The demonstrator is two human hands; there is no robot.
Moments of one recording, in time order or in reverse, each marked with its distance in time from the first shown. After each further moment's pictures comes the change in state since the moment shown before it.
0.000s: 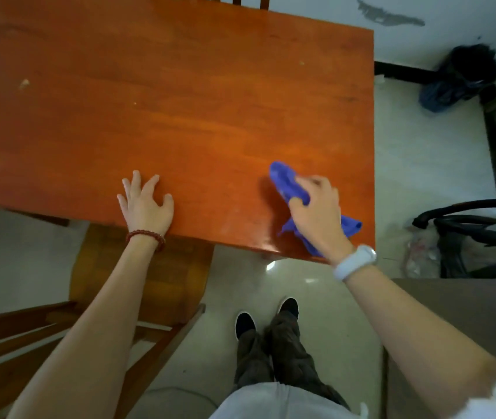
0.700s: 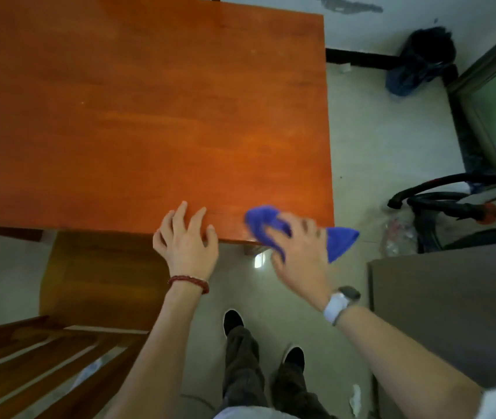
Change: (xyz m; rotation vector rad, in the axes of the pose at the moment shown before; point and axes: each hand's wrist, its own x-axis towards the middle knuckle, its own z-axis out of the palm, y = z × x) left_hand -0.116 0.060 0.075 0.103 0.000 0.208; right_hand -0.077 0.077 -0.016 -0.422 0.015 -0.302
